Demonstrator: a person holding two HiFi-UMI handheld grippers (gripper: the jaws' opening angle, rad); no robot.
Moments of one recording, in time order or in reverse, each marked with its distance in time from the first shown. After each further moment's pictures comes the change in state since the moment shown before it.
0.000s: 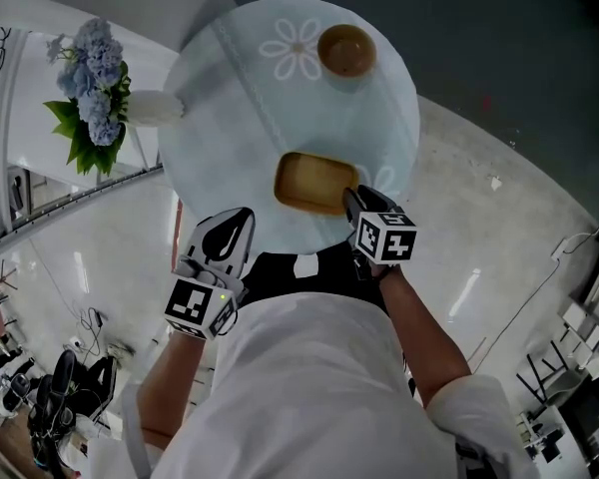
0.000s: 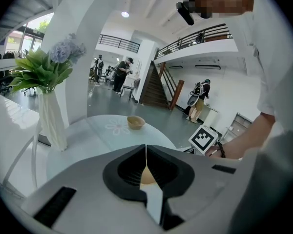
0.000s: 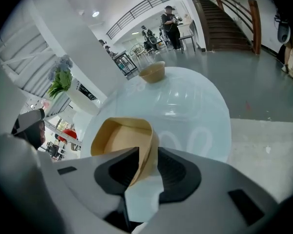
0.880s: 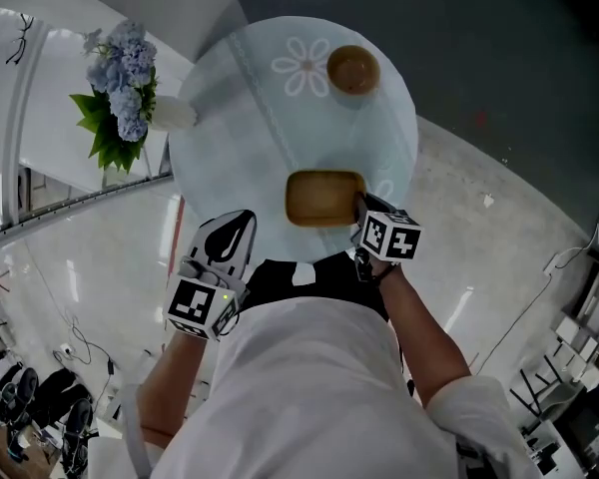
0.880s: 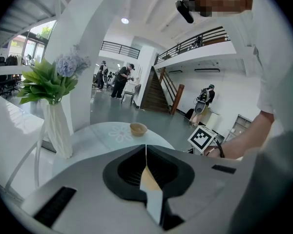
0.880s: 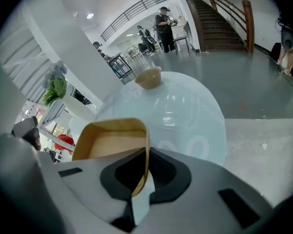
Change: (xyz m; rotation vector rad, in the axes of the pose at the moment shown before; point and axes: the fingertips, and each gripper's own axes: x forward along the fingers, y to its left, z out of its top) left arm -0.017 0.010 0.017 0.014 -0.069 0.017; right arm -0.006 -0.001 0.019 0.051 -0.016 -0.040
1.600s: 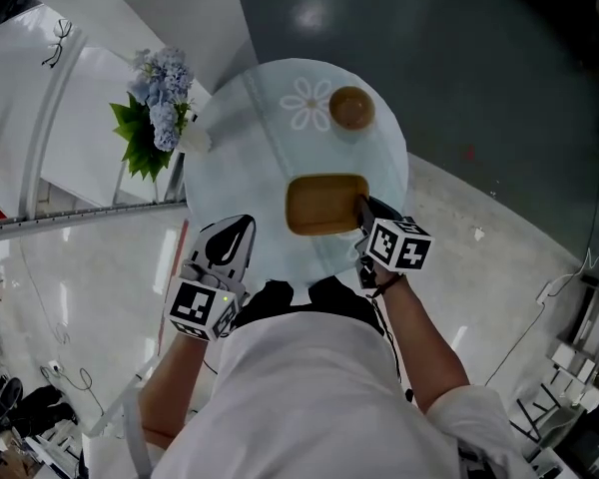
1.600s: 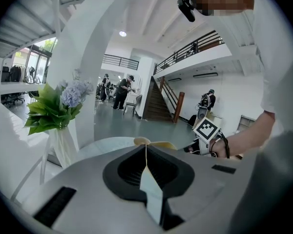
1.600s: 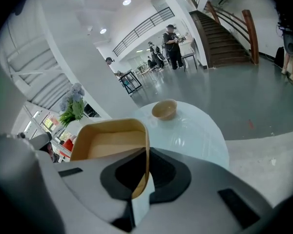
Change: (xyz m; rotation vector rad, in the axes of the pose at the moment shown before) left arm -0.023 0.006 0.047 0.048 -0.120 0.042; right arm -0.052 0.045 0.080 -0.051 -0.178 0.092
